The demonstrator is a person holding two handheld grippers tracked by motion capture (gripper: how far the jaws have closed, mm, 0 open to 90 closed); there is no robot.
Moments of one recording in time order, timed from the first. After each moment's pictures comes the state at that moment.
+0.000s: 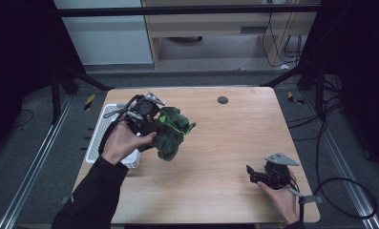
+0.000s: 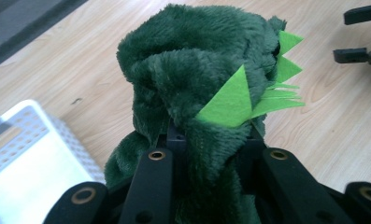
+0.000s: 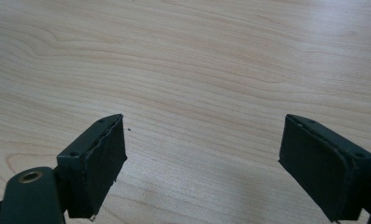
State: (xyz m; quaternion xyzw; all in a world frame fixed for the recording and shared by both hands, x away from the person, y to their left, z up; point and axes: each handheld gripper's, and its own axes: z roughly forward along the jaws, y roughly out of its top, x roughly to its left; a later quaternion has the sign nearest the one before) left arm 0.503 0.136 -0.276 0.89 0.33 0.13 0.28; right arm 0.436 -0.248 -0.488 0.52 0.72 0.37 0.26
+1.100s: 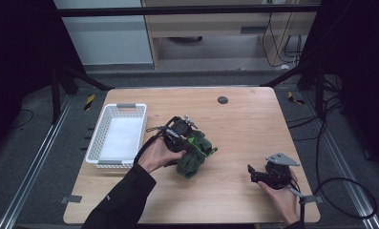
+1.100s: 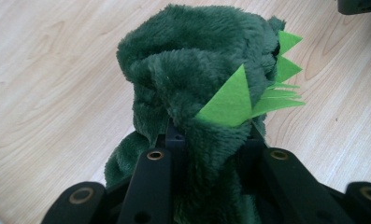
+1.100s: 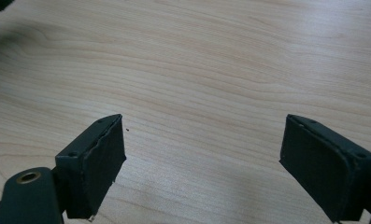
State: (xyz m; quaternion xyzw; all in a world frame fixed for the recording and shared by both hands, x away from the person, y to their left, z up) left arm 0.518 0.068 -0.368 0.92 0.29 0.07 0.23; right arm 0.436 -0.250 -0.489 0.52 0.72 0.37 0.27
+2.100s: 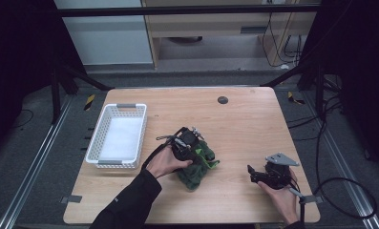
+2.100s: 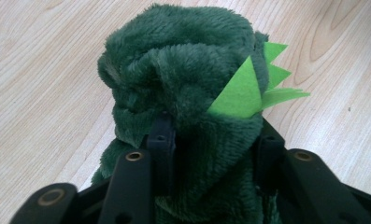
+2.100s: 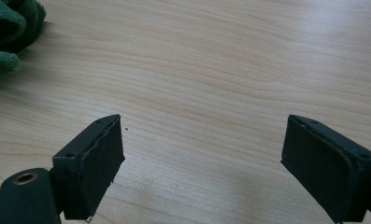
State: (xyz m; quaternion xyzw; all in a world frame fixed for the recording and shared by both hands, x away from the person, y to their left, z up) left arm 0.518 0.052 -0.409 0.94 0.28 0.05 0.21; right arm 0.437 -0.250 -0.490 0.53 0.72 0.36 0.27
